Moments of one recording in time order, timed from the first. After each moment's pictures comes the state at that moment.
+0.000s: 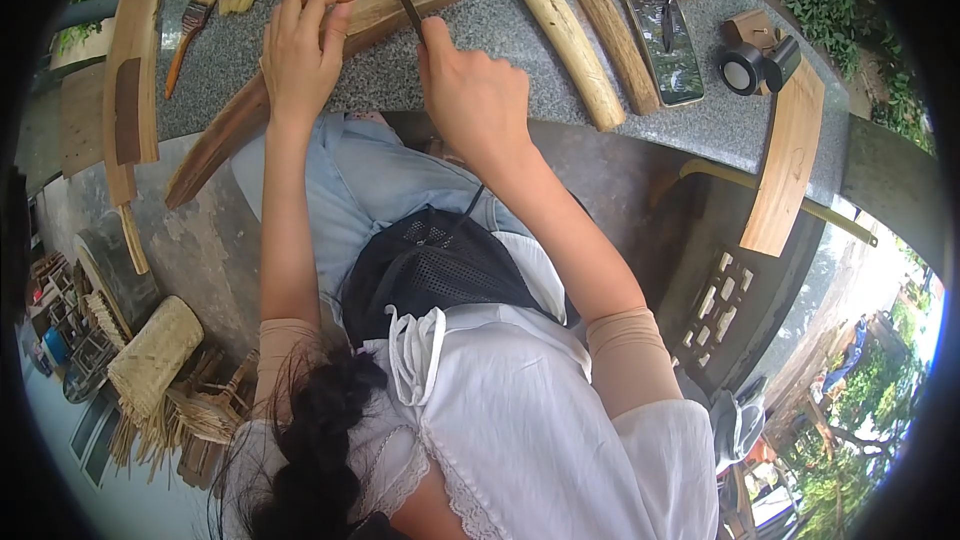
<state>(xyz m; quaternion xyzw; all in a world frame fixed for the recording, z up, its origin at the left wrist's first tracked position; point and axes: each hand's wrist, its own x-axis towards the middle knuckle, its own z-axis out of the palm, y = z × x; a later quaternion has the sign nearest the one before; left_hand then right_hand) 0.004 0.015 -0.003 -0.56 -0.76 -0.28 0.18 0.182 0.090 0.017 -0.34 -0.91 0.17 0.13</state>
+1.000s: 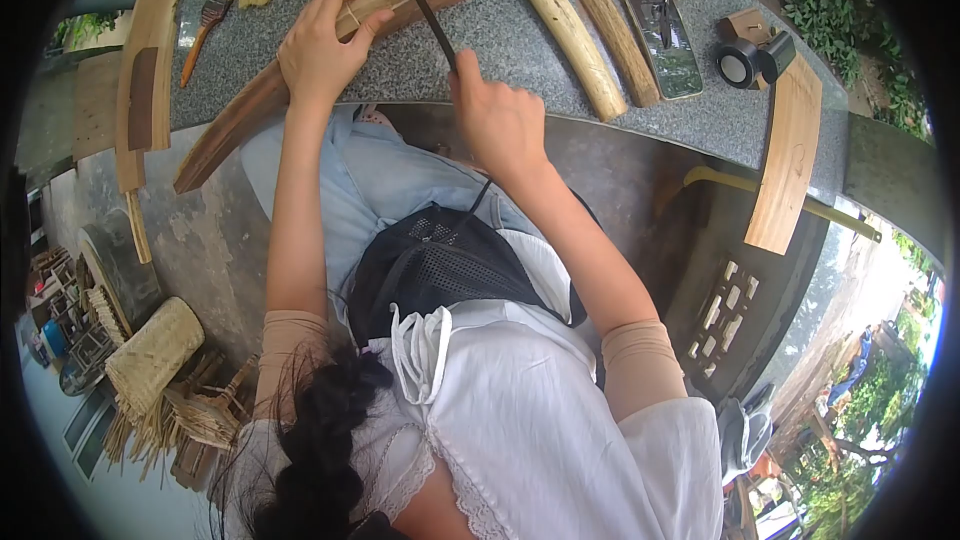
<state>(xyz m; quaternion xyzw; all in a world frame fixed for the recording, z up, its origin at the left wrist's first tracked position) 0.010 0.011 -0.009 -0.52 -0.79 -0.29 0.14 0.216 0.072 -0.010 -0.34 -0.92 0.15 0.11</state>
